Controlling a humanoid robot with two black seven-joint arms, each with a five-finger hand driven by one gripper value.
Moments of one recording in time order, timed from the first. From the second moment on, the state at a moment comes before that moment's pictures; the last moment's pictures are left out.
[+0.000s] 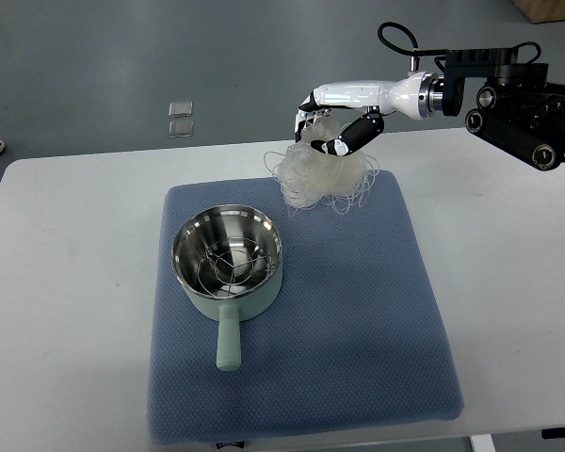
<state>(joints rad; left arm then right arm) 0.02 0.00 0.08 -0.19 0.00 0.00 0.14 1.33 -0.34 0.05 0.71 -1.23 0.29 0.61</state>
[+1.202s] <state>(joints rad) 0.02 0.00 0.08 -0.19 0.00 0.00 0.13 1.44 -0.16 0.05 0.86 -1.23 0.35 0.61</state>
